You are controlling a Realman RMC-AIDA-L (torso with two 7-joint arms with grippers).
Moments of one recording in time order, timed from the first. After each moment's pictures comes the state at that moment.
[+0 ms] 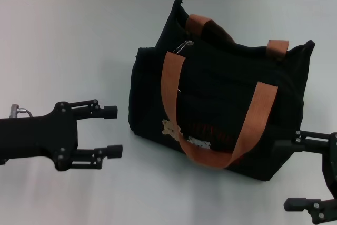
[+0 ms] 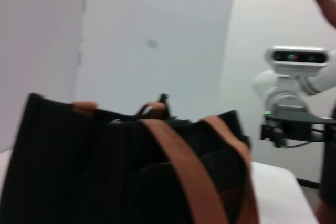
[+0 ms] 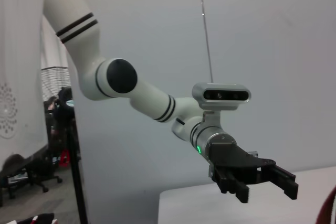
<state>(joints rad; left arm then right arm) -0.43 -1.98 0.60 0.52 2.05 1.90 -1.06 0.40 2.00 -0.59 -0.50 -2.09 -2.12 0.93</state>
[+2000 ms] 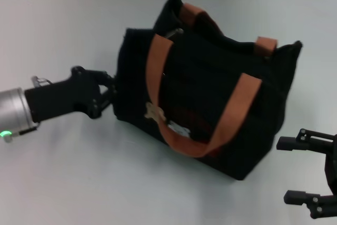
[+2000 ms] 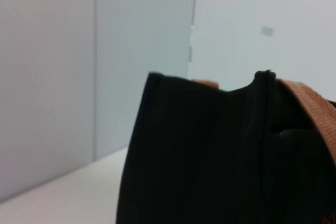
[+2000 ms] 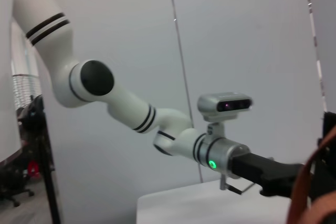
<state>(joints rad) -0.47 -2.05 0.59 0.46 1.92 1.54 -0.99 0.36 2.01 -0.54 -0.49 -2.08 -2.09 0.94</state>
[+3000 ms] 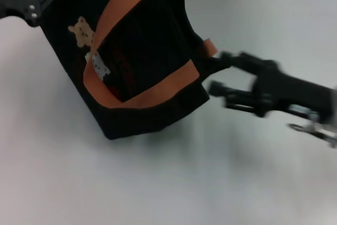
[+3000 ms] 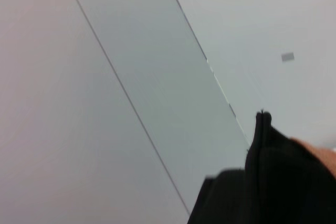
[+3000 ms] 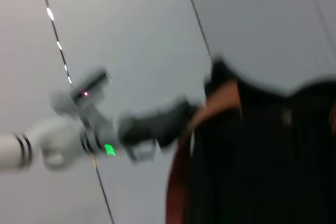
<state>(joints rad) -0.48 -2.02 0.57 0.95 1.74 1.67 -0.95 0.62 2.08 -0.31 -0.20 -2.09 -1.71 1.01</state>
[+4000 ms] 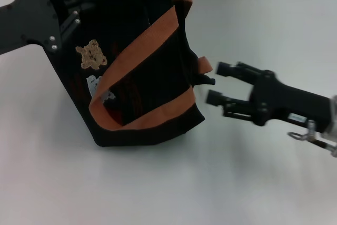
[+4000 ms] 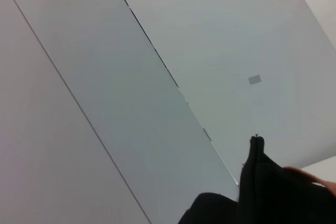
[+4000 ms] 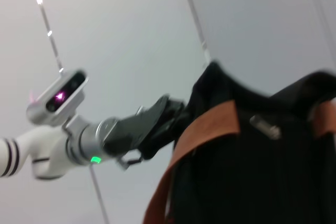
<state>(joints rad) -0.45 -2.06 0.58 0.86 1.73 1.73 -0.75 0.56 2.08 -0.36 -0.21 -2.03 -1.71 0.99</state>
